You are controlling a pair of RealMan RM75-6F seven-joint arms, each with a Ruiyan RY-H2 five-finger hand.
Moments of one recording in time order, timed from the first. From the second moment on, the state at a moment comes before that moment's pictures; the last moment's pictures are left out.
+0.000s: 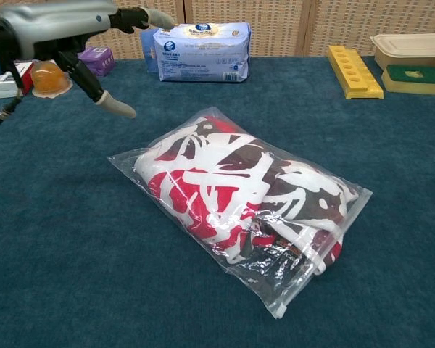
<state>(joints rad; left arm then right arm) -0.71 -1.28 -0.26 -1.69 1.41 0.85 0.14 0.06 -1.04 0.06 -1.74 -1.49 1.47 -0.09</state>
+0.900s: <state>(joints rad) -1.08 -1.36 -0.17 -1.60 1.57 0.48 0.11 0.02 -1.03 0.06 -1.74 -1.48 1.51 -0.08</state>
